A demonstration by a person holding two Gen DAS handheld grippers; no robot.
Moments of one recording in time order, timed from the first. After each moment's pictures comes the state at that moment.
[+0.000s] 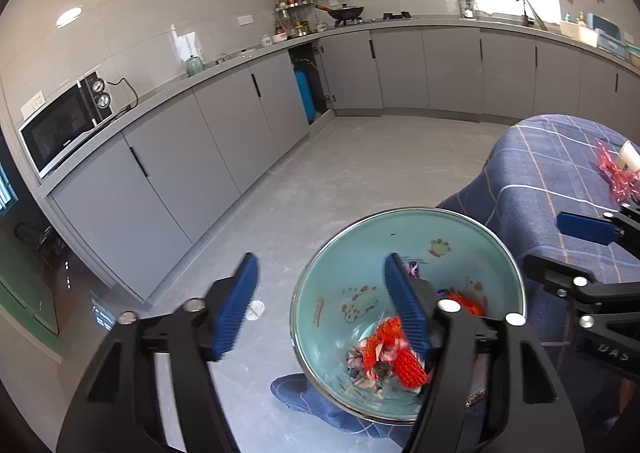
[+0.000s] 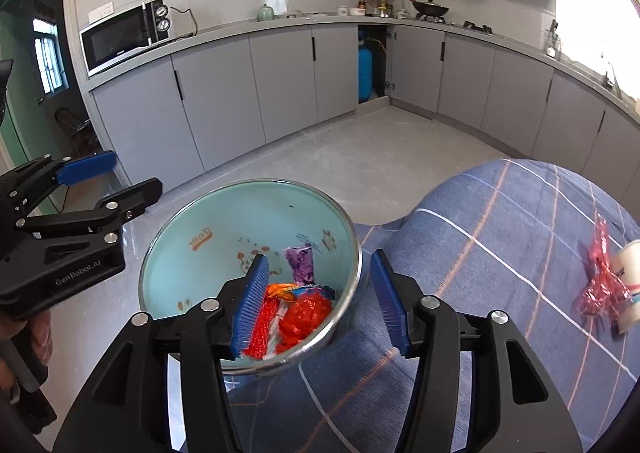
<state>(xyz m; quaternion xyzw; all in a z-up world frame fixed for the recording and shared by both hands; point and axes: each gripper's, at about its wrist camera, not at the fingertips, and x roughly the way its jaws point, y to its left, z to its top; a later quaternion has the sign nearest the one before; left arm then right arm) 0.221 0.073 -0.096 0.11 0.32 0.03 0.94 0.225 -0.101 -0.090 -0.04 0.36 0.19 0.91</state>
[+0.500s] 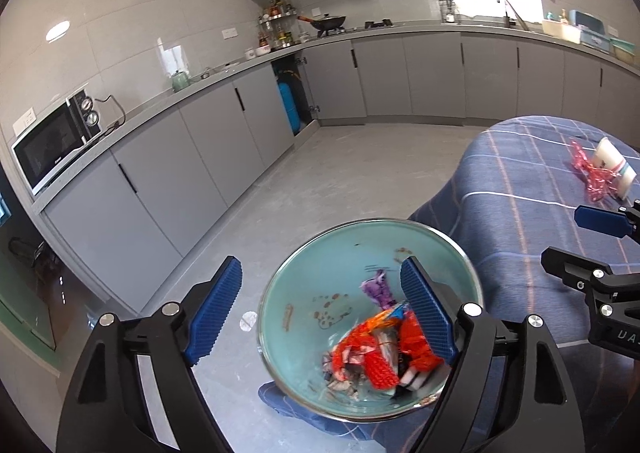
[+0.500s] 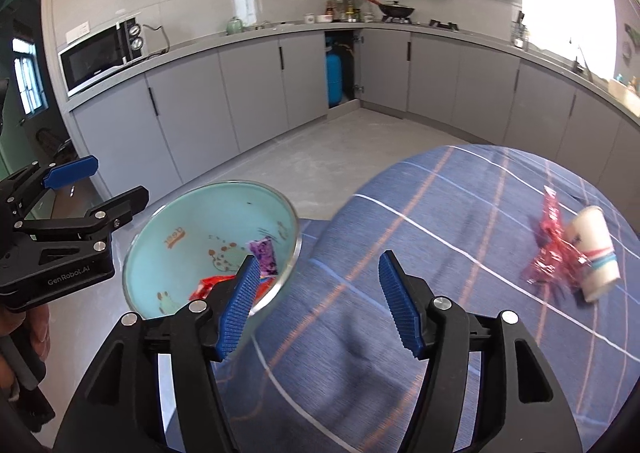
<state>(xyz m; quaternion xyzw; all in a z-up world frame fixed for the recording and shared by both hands) 0.207 0.033 -0.087 0.13 0.31 0.00 0.94 0.200 -0.153 -0.078 -0.02 0.36 0.14 0.92</state>
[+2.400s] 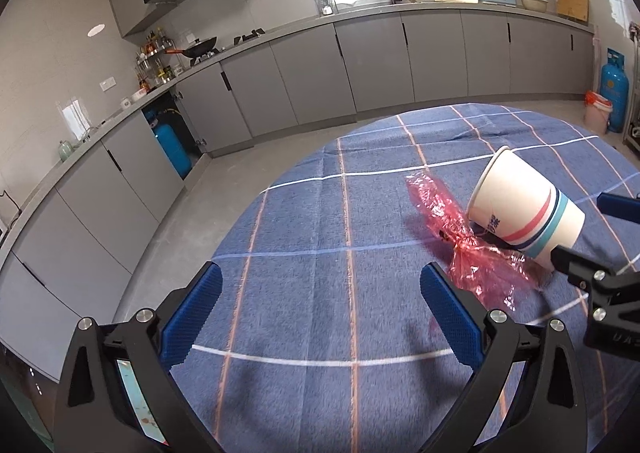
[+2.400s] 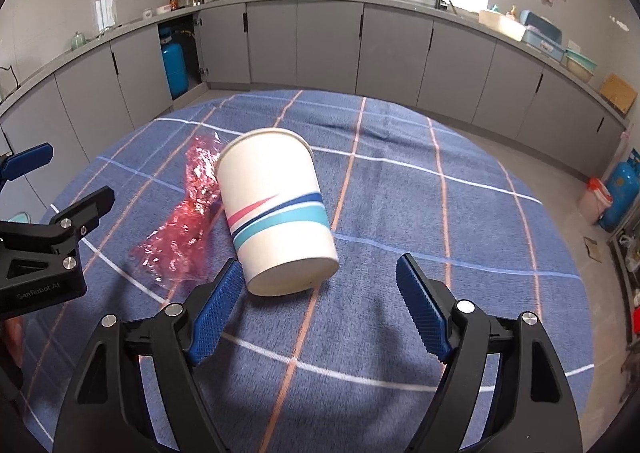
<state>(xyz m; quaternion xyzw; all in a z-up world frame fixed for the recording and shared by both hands) 0.305 -0.254 -0.127 0.20 0.30 -0.16 0.92 0.242 -0.419 -0.122 0.02 0.41 -0.09 0.91</state>
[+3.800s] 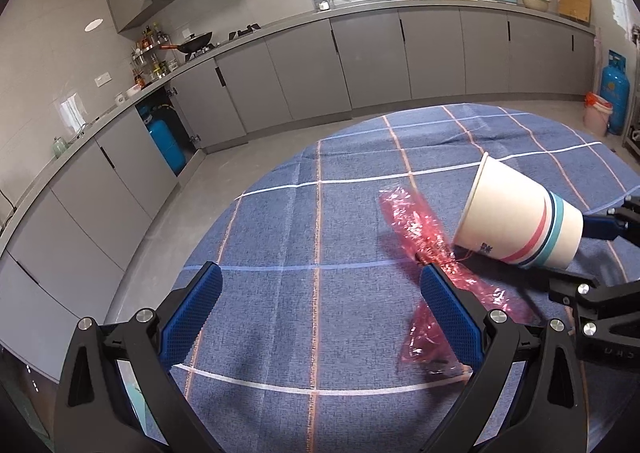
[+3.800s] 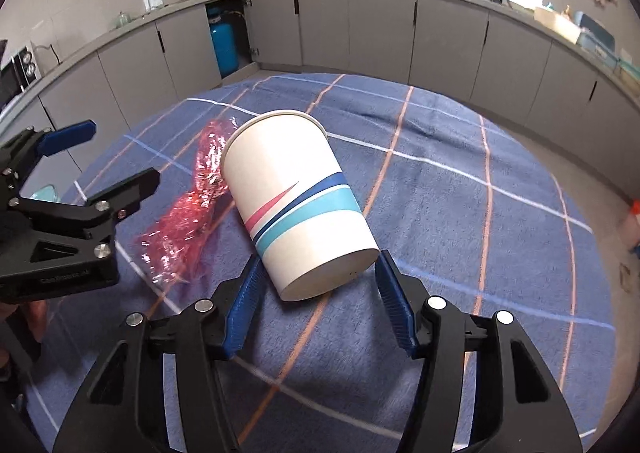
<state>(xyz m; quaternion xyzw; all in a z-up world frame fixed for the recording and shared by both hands) 0.314 -0.284 -0.133 0.19 0.31 -0.17 0.91 0.261 -0.440 -0.127 0.02 0.43 0.02 0.90</state>
